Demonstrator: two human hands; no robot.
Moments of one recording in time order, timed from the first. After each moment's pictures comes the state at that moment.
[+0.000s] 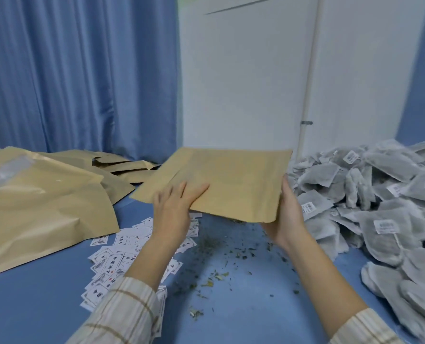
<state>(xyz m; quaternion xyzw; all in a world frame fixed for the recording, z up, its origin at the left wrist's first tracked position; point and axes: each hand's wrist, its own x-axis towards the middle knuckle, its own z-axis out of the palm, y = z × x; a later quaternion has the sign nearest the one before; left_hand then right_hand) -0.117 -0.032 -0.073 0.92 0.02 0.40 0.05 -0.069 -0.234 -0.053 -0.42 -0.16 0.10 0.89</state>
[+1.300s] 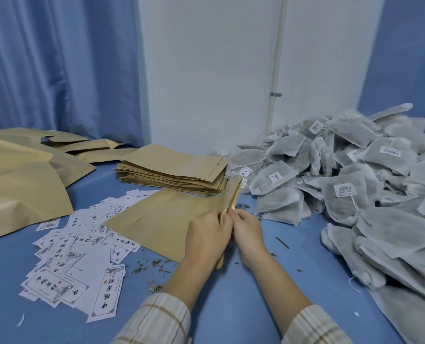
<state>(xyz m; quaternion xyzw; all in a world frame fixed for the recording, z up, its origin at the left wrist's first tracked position) -0.102 -0.161 -0.151 0.90 0.03 0.28 0.32 -0.070 -0.242 -0.160 -0.68 0.01 -0.02 0.73</state>
